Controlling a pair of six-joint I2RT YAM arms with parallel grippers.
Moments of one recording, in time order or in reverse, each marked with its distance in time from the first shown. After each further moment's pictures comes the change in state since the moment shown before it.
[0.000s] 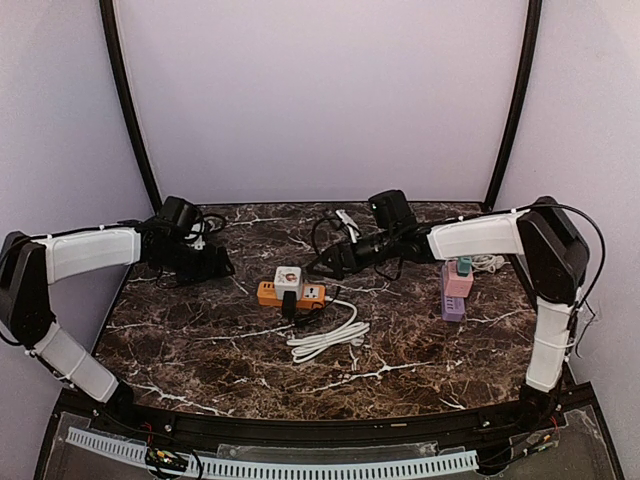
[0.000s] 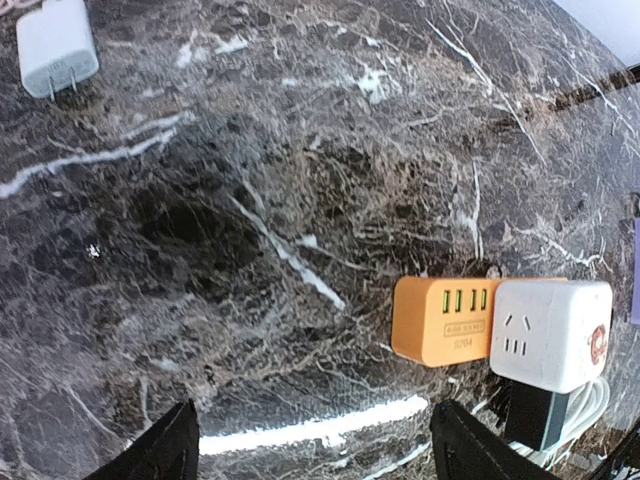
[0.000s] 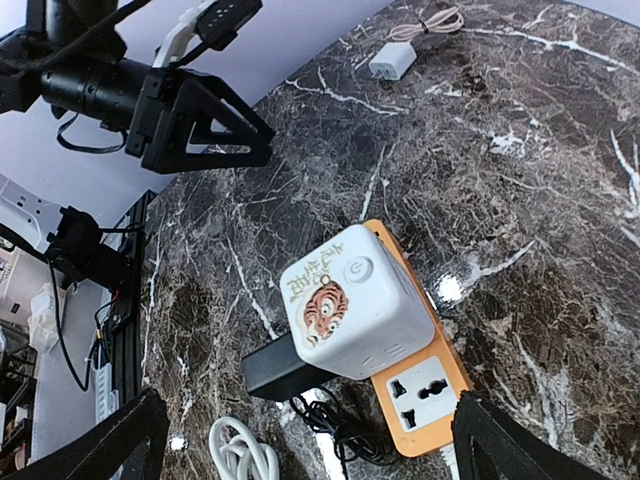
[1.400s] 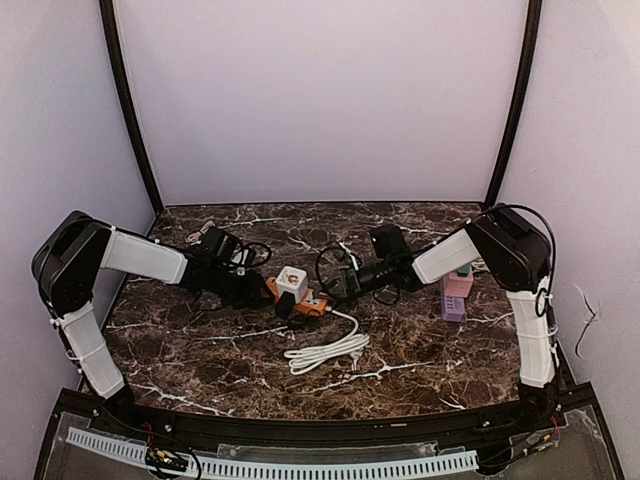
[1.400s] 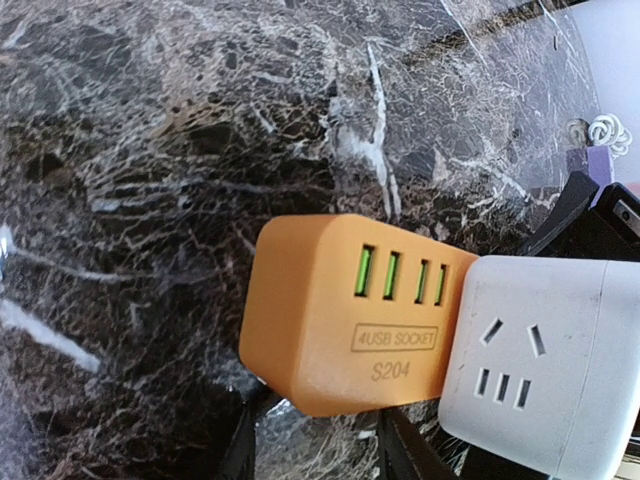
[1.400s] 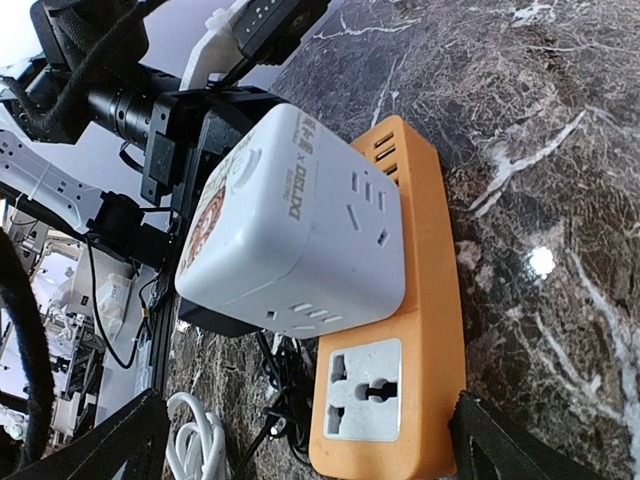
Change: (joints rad) left arm -0.159 0.277 -0.089 0.392 0.210 -0.120; right arm -0.048 0.283 -0.056 0.344 -0.278 0.184
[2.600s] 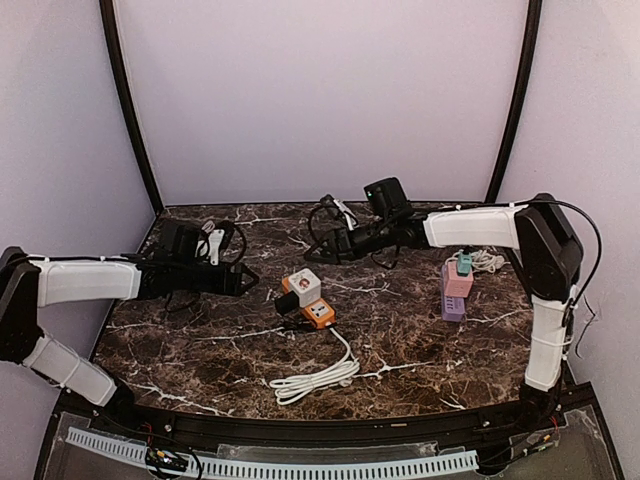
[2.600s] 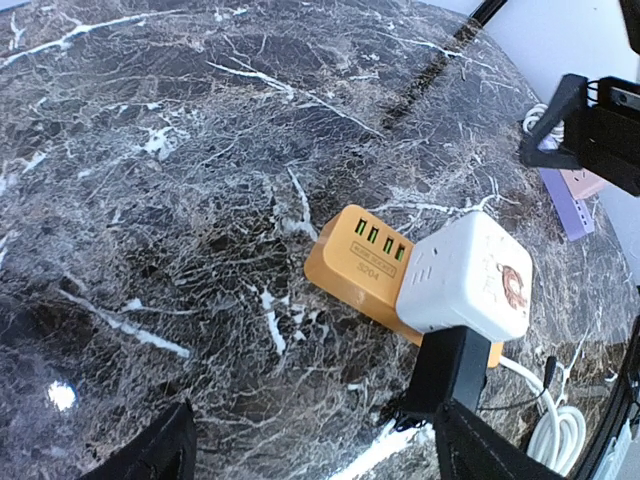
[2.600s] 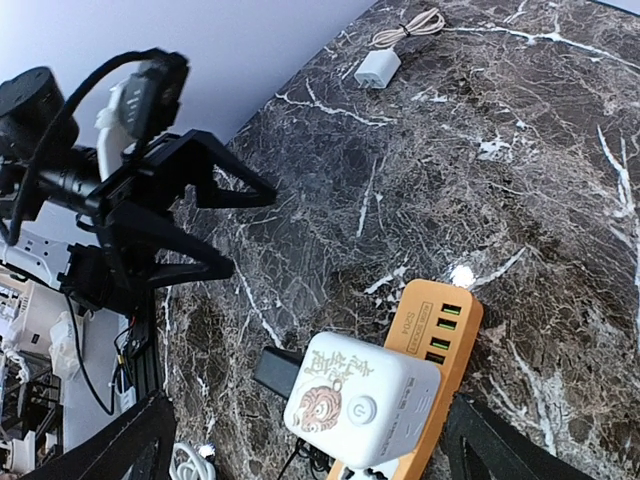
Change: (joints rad) left arm 0.028 -0.345 -0.142 0.034 -0.074 0.280; right arm 0.035 -0.238 0.183 -0.462 0.266 -0.107
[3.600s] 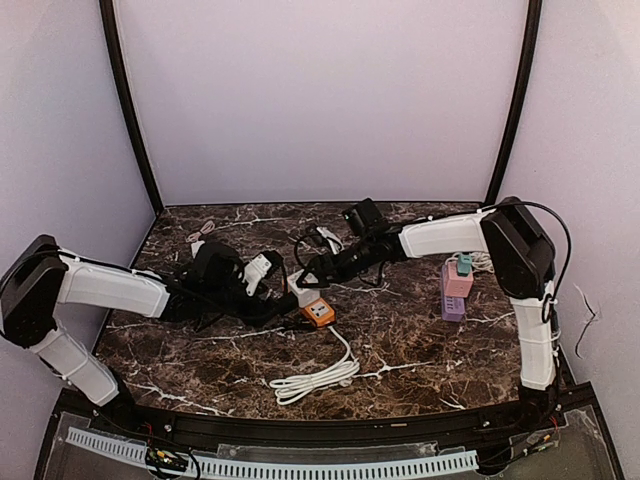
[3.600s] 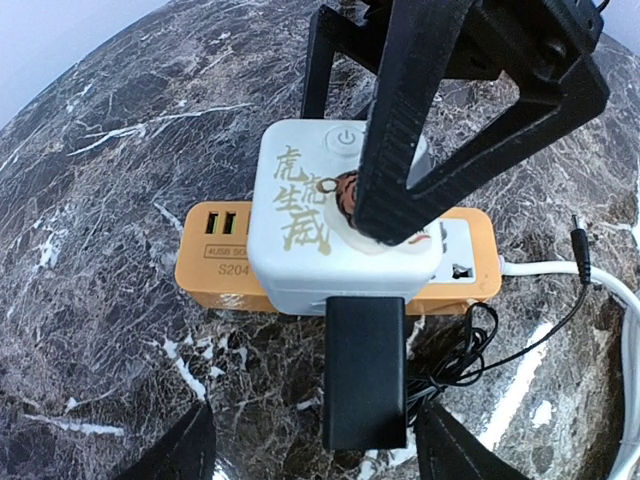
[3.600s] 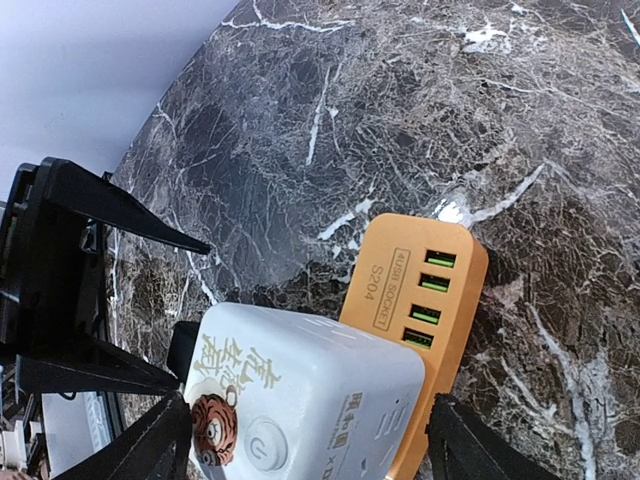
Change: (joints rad) left arm -0.249 0.073 -0.074 0.196 -0.168 0.405; right arm 0.052 0.174 0.101 -0.130 0.085 -0.050
